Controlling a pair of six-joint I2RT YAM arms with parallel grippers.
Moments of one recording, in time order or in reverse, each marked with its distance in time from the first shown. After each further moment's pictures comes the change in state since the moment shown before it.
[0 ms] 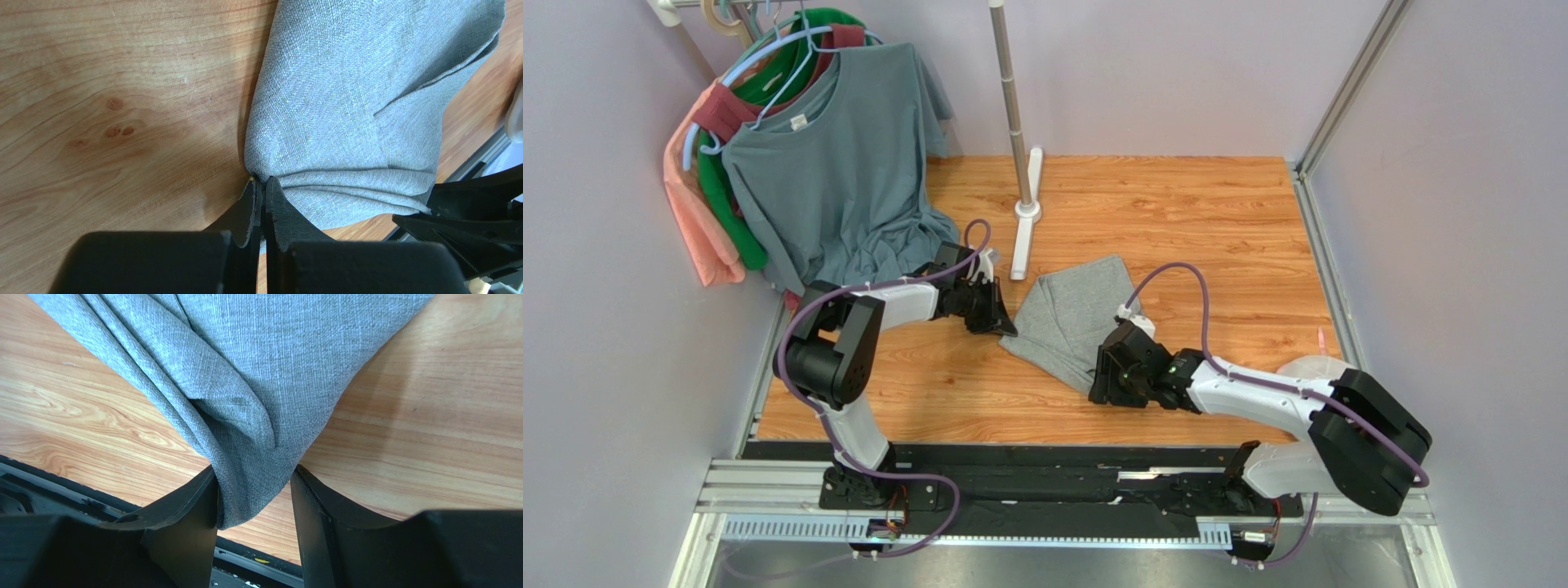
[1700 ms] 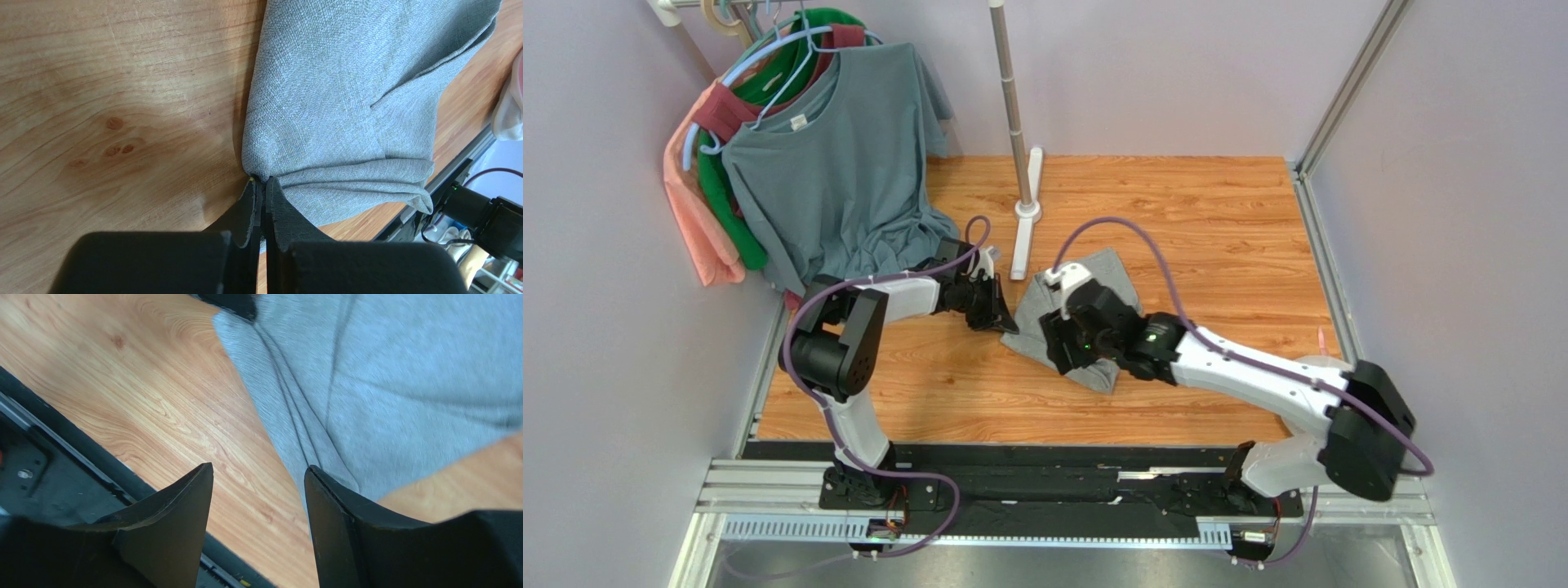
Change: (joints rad) left arm 0.013 0.040 0.041 -0.021 0.042 -0.003; right arm 0.074 0.005 0.381 -0.123 0.051 -0.500
